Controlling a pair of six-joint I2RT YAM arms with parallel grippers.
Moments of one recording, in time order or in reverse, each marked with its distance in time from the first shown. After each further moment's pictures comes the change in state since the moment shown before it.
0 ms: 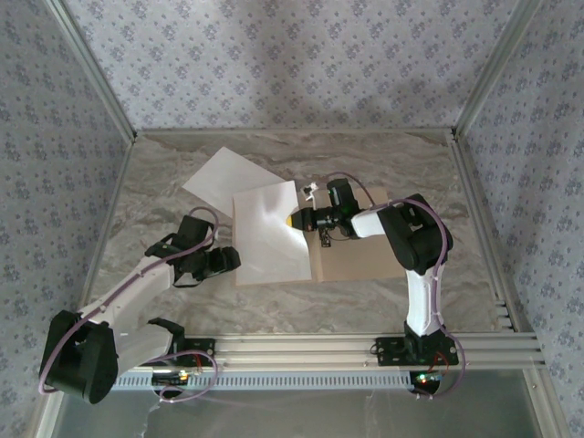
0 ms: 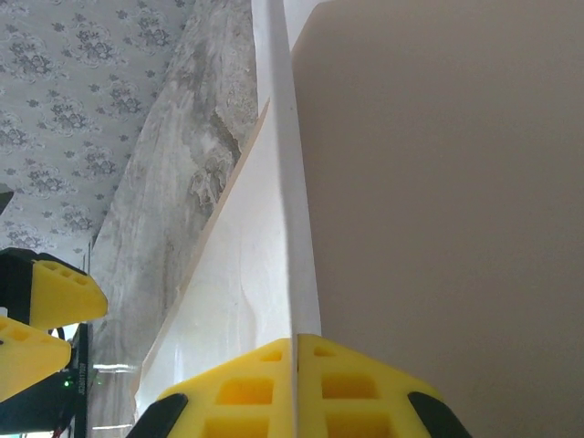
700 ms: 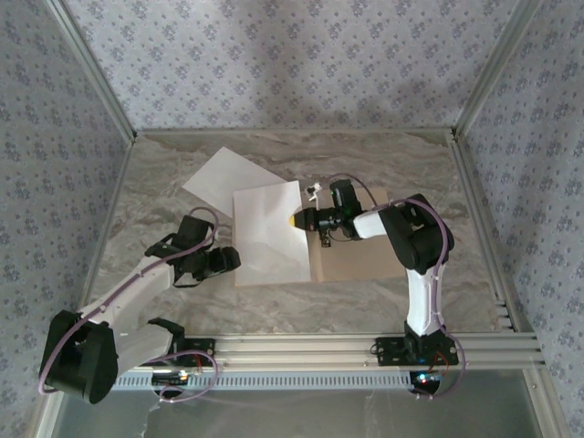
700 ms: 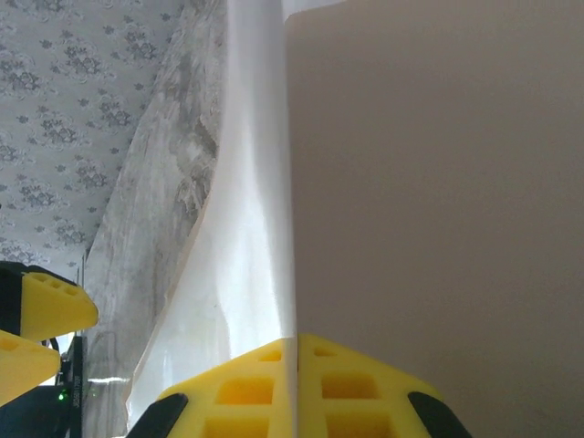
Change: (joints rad) left arm 0.000 0.000 0.000 0.000 0.000 0.000; right arm -0.023 0.000 -0.022 0.019 0.019 0.021
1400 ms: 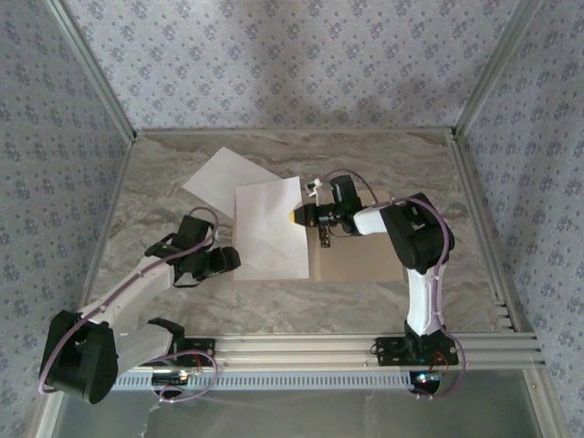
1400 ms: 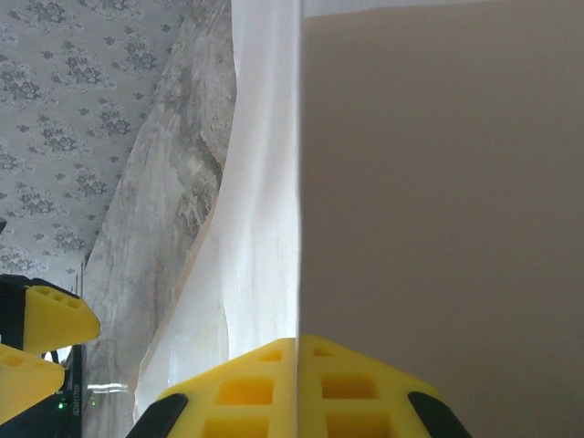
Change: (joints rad) left arm 0.000 0.000 0.000 0.000 0.001 -0.002; right arm -0.009 0.000 0.051 -0.051 0.000 -0.016
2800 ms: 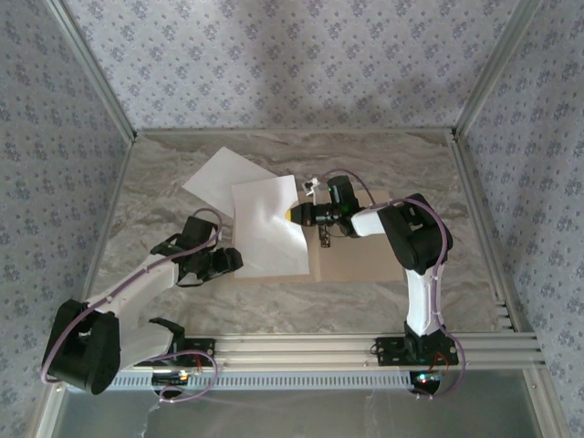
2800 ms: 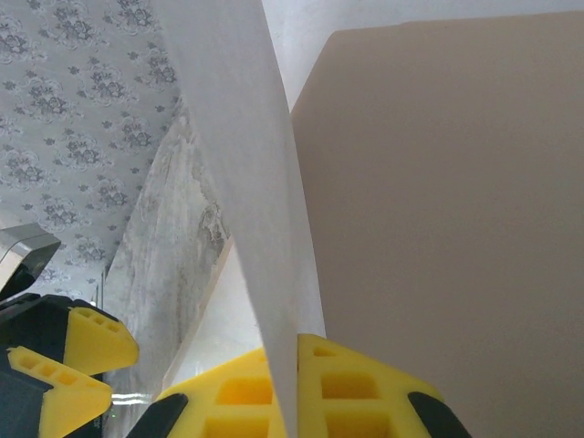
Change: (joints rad) left arm -0.016 0.054 -0.021 0.072 0.029 -0.040; right arm 0.026 0.003 -0.016 0.087 0.001 0.081
